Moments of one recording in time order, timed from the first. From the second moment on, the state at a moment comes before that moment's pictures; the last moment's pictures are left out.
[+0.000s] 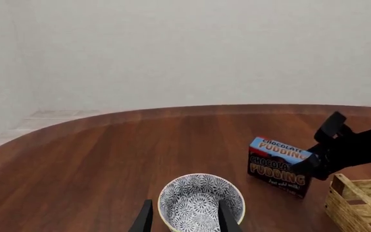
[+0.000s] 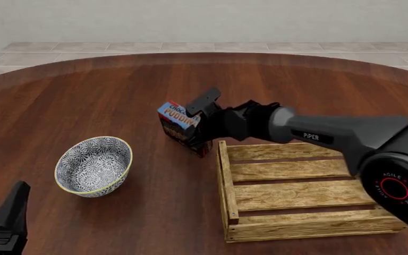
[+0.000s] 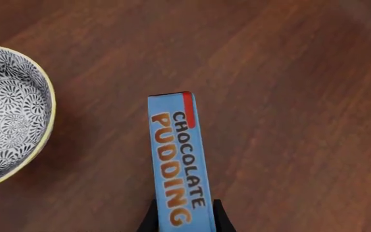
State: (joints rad) left arm -0.01 0.00 -0.05 0.01 0.01; right arm 0.61 2.03 -1.44 0.22 -0.21
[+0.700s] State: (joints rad) left arm -0.01 0.00 -0.05 0.00 0.01; right arm 0.63 1.93 -1.41 0.20 -0.21
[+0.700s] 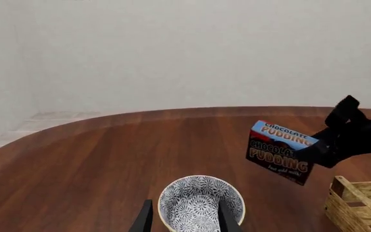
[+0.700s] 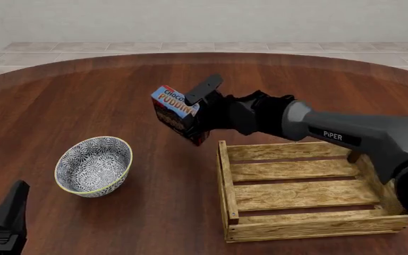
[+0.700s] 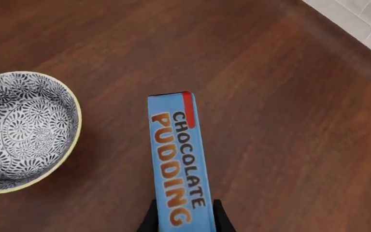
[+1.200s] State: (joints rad) left arm 0.00 0.00 -0.06 -0.01 0.00; right arm 0.64 1.80 -1.49 0.31 -0.25
